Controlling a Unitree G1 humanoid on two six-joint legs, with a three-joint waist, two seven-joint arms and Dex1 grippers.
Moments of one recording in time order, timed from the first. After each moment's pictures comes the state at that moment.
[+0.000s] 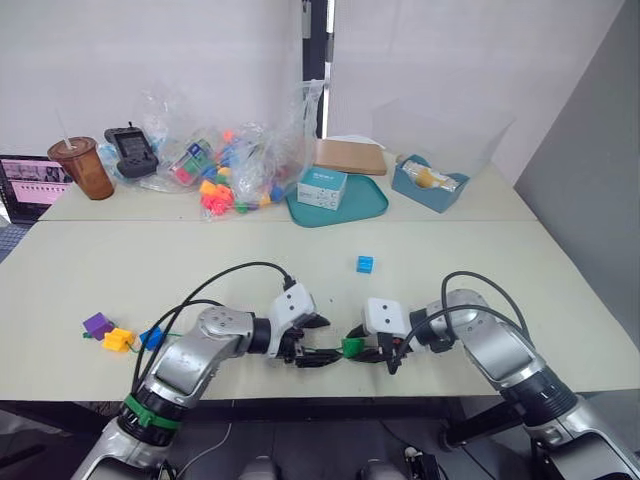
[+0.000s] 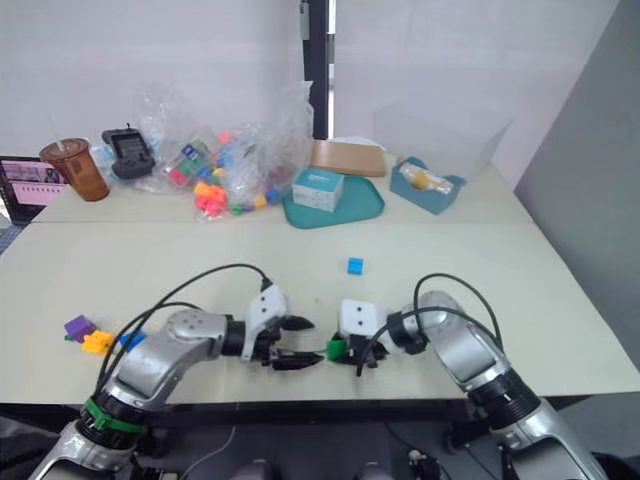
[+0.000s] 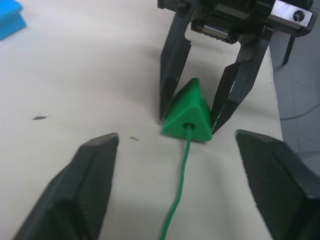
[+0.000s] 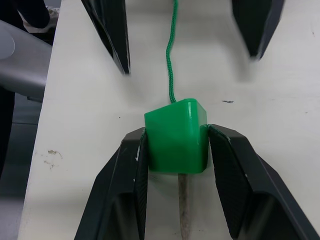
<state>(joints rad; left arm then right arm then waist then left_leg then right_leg) -0.40 0.56 -0.28 -0.22 -0.30 0.64 -0.96 -0.52 -0.62 0.42 -0.06 0.01 0.36 1.21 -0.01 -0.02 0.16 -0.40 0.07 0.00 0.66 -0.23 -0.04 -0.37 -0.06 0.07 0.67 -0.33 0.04</state>
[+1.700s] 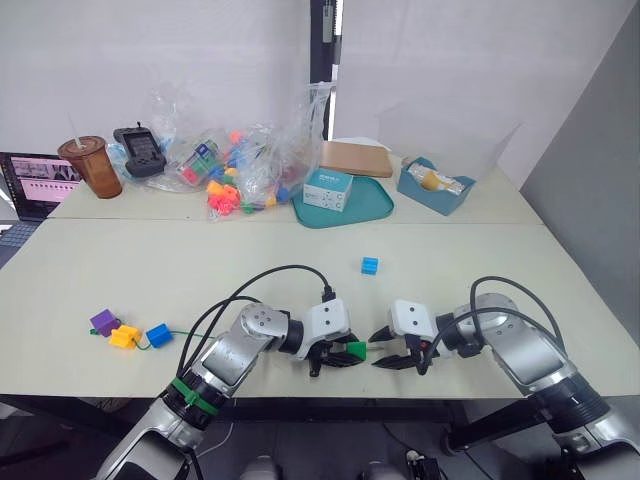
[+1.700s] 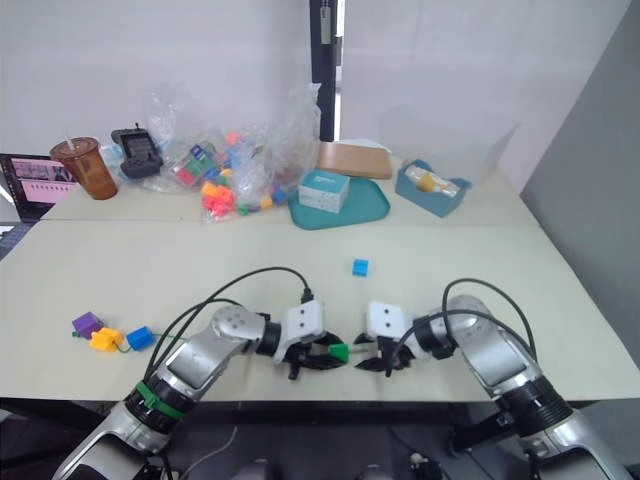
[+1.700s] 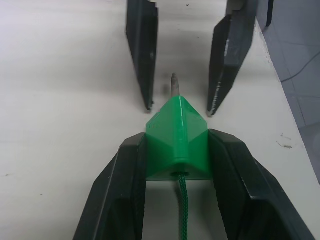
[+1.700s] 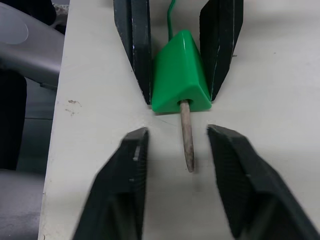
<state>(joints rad) -0.52 0.40 -0.49 0.01 -0.09 0.41 -1.05 -0.46 -0.74 0.35 -0.04 0.08 0.29 1.26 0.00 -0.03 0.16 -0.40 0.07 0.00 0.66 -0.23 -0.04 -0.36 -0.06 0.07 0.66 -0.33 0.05</state>
